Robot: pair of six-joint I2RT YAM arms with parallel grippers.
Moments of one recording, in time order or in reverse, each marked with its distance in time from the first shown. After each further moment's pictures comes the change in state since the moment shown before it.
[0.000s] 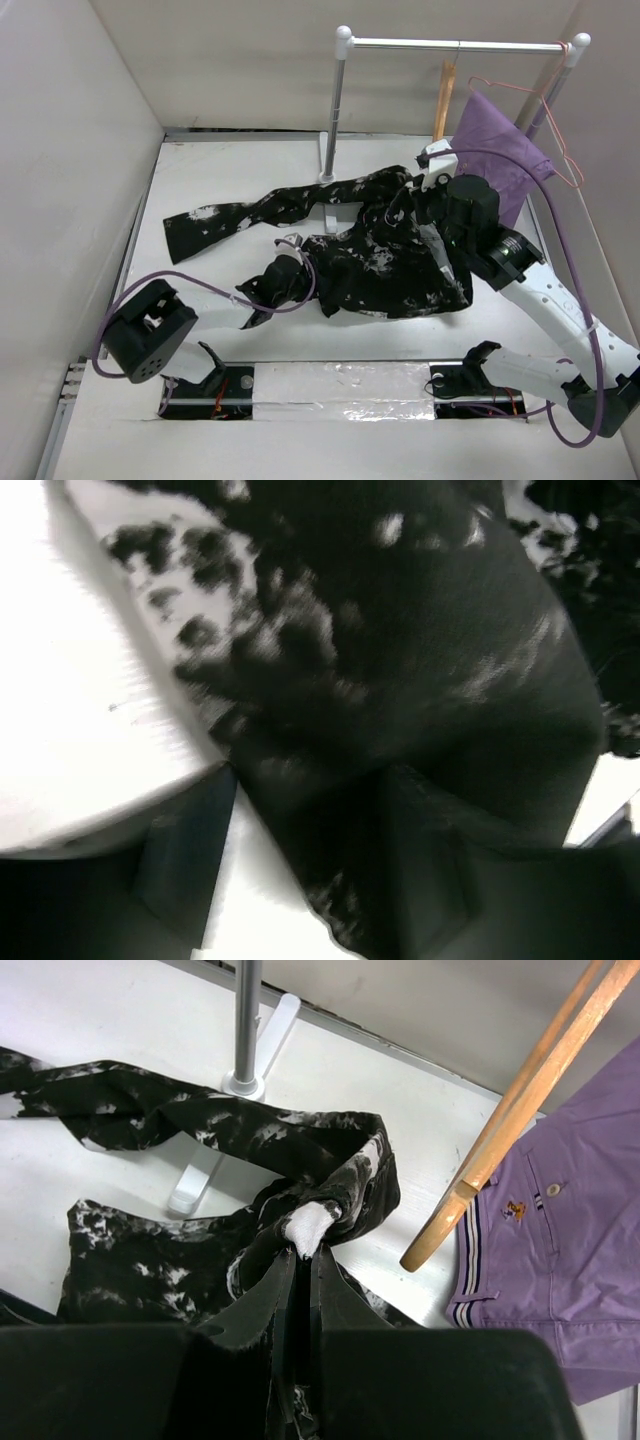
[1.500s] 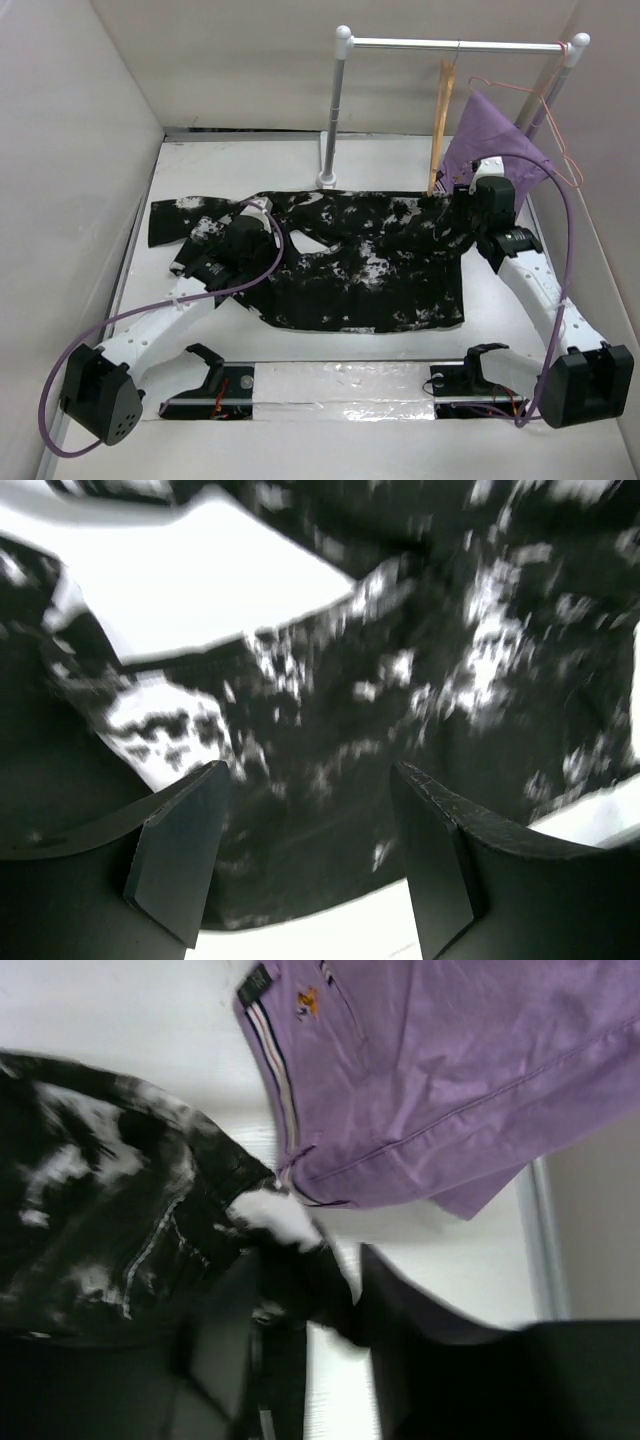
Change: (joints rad) left arm 0.264 -0.330 0.325 -0.743 0.090 0.298; right arm -0.472 0.059 -0.240 0.035 0.023 0.070
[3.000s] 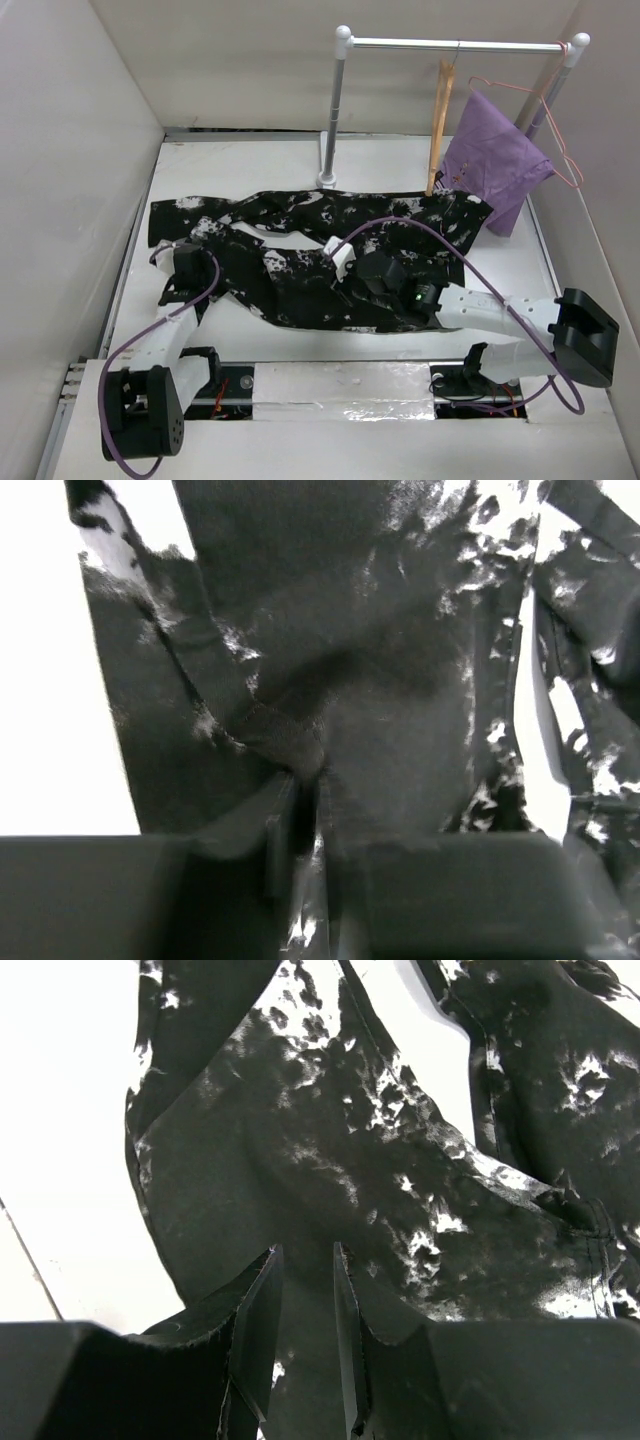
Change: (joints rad) left arm 0.596 -0.094 -0.391 0.229 -0.207 -0.355; right arm 0.930 0.182 -0.179 0.421 -0.198 -0.033
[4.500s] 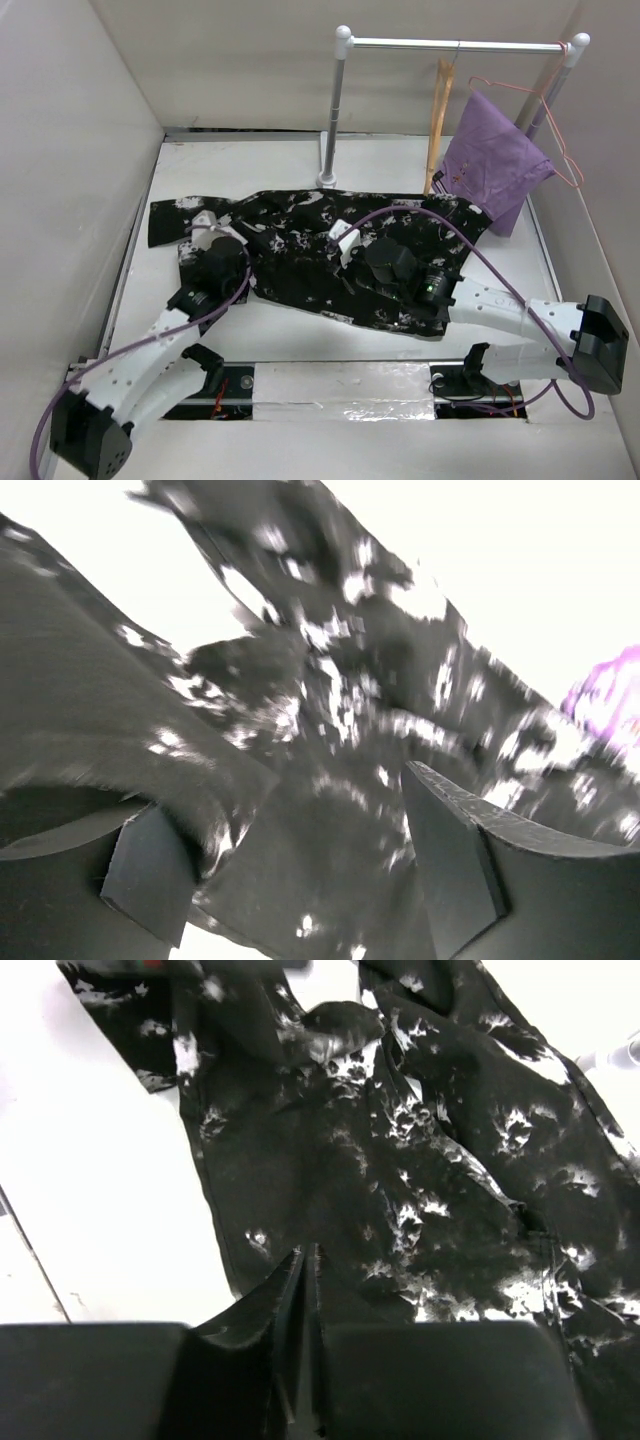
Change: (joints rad) left arm -0.582 -0.093 0.218 -0.070 -0.218 0.005; right arm -0.017 -0.068 0.109 -0.108 0.014 -0.006
